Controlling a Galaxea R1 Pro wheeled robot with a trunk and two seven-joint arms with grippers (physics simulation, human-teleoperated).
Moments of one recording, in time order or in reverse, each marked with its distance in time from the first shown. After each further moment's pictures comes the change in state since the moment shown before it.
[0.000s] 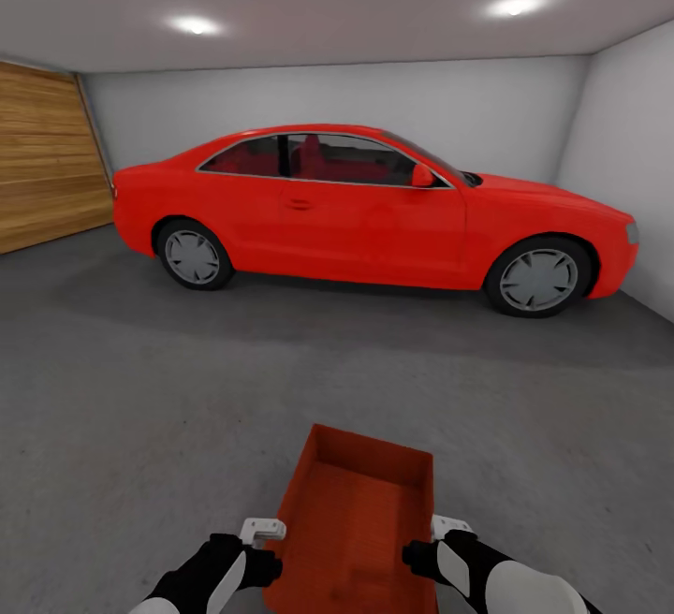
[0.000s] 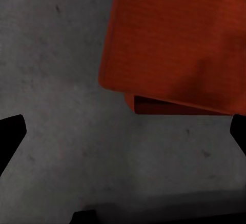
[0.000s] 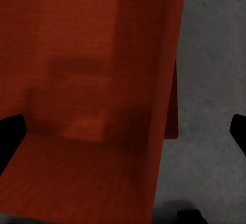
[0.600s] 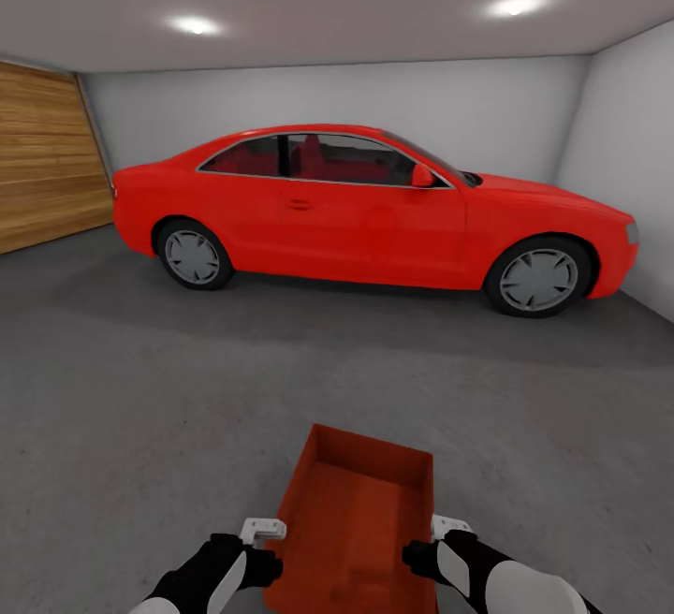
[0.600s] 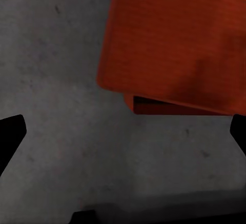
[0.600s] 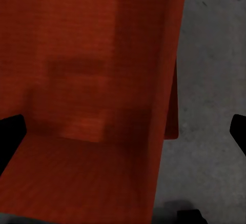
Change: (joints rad) left arm 0.000 -0.001 0.000 -0.001 0.000 0.000 0.000; right arm 0.000 0.000 0.000 0.000 0.000 0.000 0.000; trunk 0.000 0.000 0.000
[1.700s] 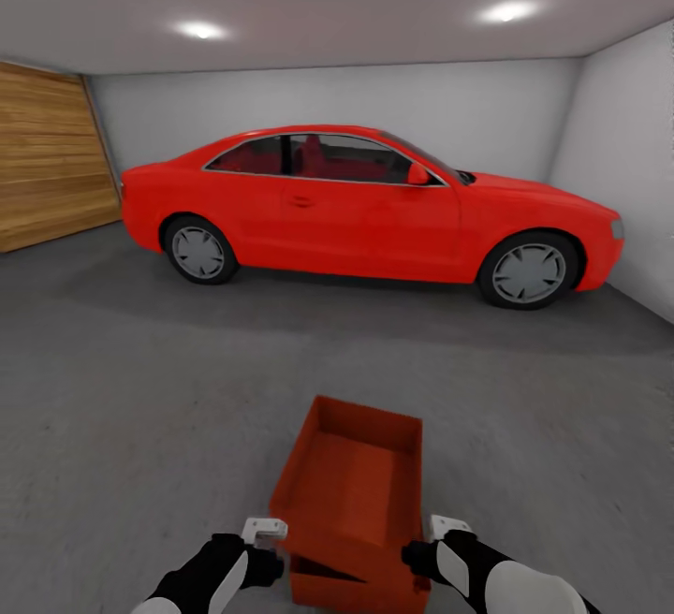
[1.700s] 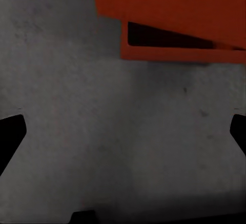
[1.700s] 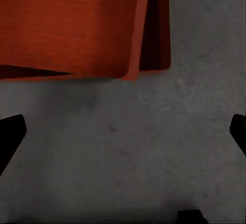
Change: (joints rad) left arm 0.000 -0.004 0.000 -0.001 0.000 0.001 0.006; right arm 0.000 0.002 0.000 0.000 0.000 0.000 0.001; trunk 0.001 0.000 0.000
